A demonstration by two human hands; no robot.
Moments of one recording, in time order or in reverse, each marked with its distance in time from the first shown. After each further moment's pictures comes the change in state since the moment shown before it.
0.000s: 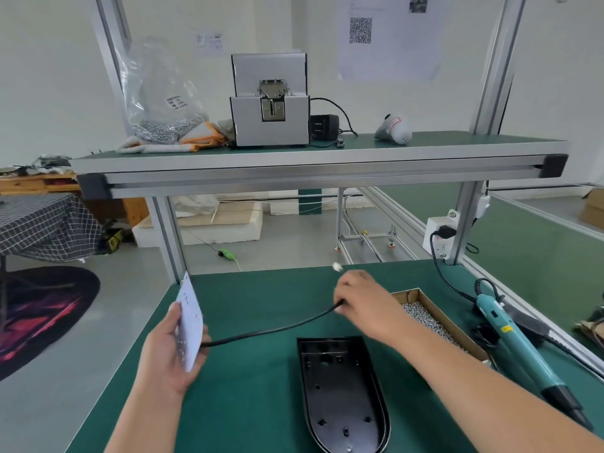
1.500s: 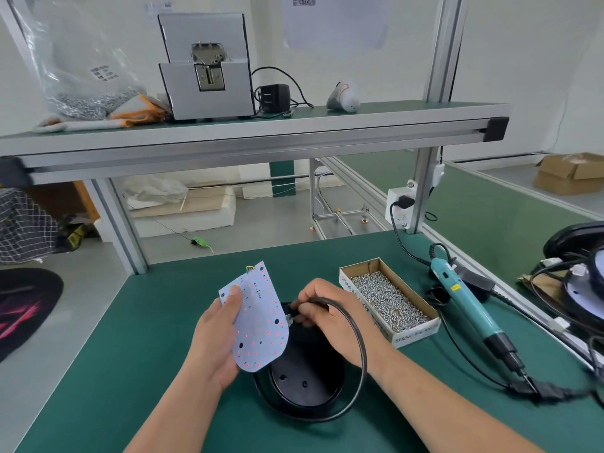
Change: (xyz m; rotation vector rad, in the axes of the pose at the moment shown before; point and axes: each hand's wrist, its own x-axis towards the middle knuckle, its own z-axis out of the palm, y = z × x) left_hand -0.045 -0.098 0.082 0.446 -0.119 -0.047; right_hand -0.083 -0.051 -0.003 1.037 0.221 0.238
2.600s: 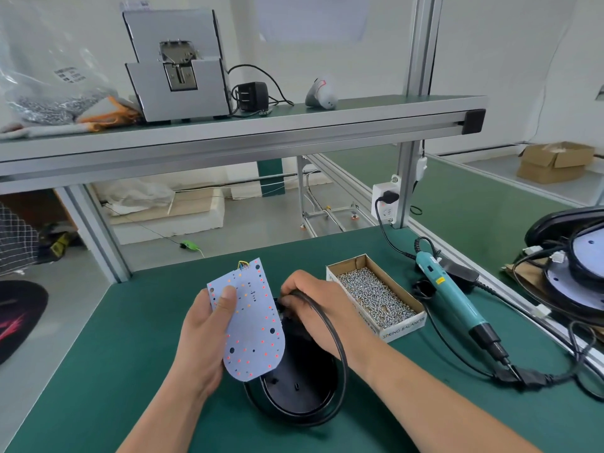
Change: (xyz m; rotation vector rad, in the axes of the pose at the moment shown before) left_hand -0.013 0.006 0.012 0.216 -0.005 0.270; right_hand 0.018 0.013 0.002 -0.278 0.036 -0.108
